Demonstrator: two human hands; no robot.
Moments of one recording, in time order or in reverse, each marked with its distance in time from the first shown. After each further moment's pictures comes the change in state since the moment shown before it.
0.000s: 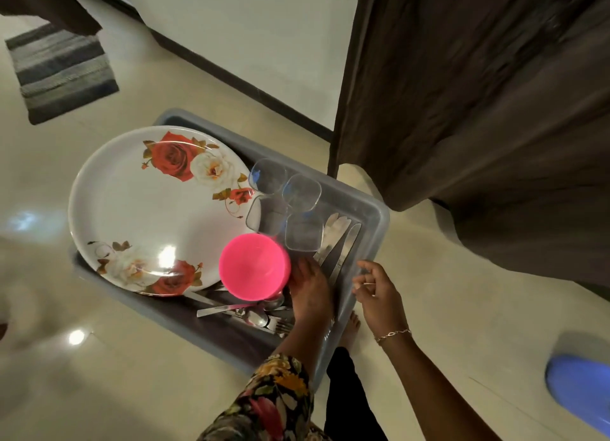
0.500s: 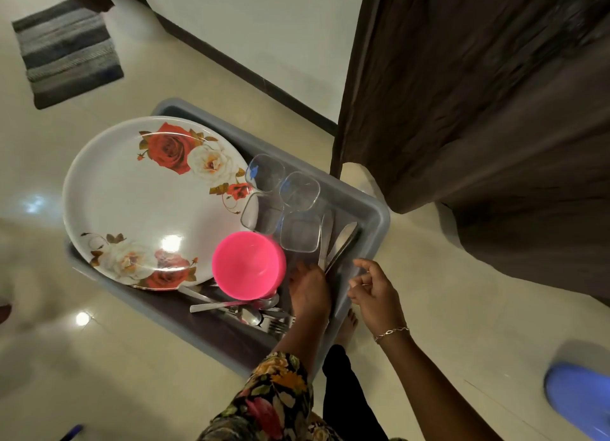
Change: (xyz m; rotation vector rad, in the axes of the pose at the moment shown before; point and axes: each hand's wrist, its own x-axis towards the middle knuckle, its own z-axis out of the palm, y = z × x) left_hand 0.011 0.011 -0.001 -0.111 -0.078 -0.113; right_hand 0.015 0.004 -0.004 0.023 -0.055 0.002
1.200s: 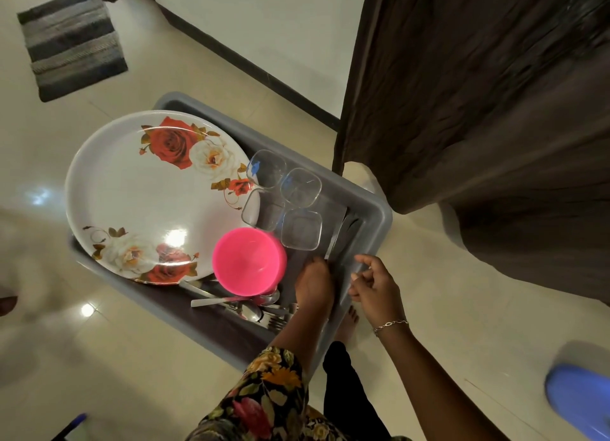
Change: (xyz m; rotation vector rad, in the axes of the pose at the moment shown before) left_hand -0.001 0.009 -0.015 -0.194 -0.068 -0.006; right_hand 0.010 0.002 0.002 0.054 0.008 0.034
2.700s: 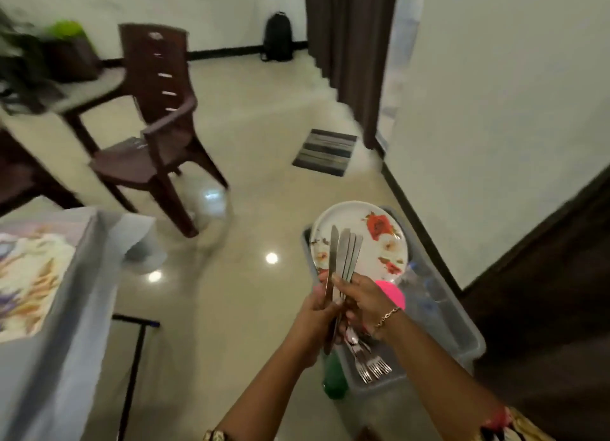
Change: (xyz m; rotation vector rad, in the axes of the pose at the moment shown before) left_hand -0.330 -0.104 -0.138 -1.481 0.446 0.231; right_hand -0.245 -0.172 0.069 -0.104 -1.030 -0.283
